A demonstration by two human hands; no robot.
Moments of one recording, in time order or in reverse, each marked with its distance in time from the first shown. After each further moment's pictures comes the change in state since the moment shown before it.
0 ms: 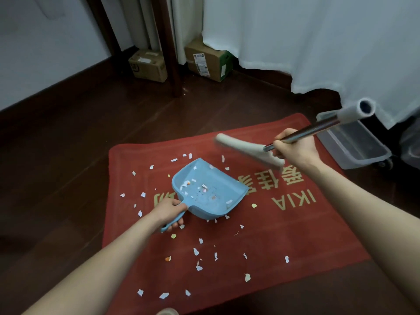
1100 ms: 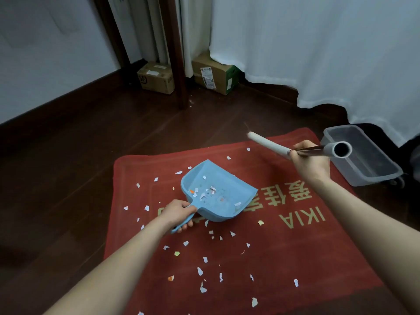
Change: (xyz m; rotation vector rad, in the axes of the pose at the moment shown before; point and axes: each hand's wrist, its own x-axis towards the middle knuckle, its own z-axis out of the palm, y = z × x) left_hand 0.019 0.023 -0.009 -0.035 0.015 0.064; right_hand 0.027 0.016 0.007 -0.149 0.193 0.034
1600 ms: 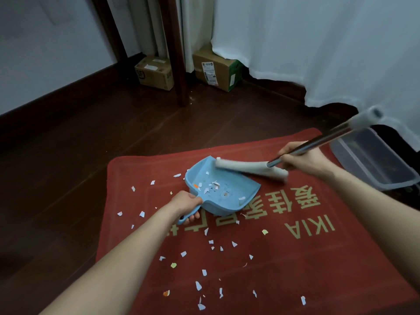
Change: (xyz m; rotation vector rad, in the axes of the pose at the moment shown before) left_hand 0.047 0.040 0.000 0.002 -0.018 -0.102; right_hand 0.045 -0.009 0.021 0.080 -0.420 -0.119
